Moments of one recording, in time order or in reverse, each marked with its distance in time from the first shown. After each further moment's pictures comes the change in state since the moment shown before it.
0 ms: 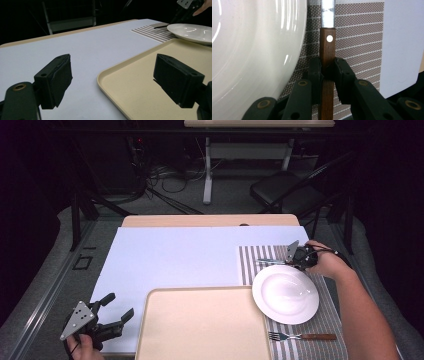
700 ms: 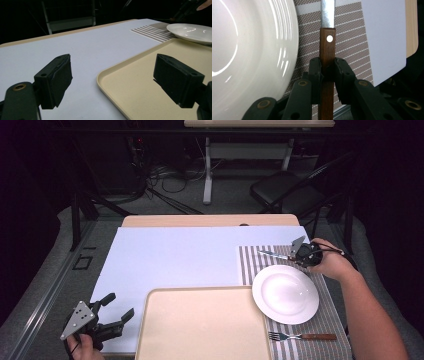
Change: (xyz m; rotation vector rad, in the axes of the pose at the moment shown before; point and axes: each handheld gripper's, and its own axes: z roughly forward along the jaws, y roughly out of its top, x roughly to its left) left arm 0.000 0.000 0.000 0.000 -0.004 -0.001; right arm 0.002 -0.001 -0.027 -0.026 -0.046 0.164
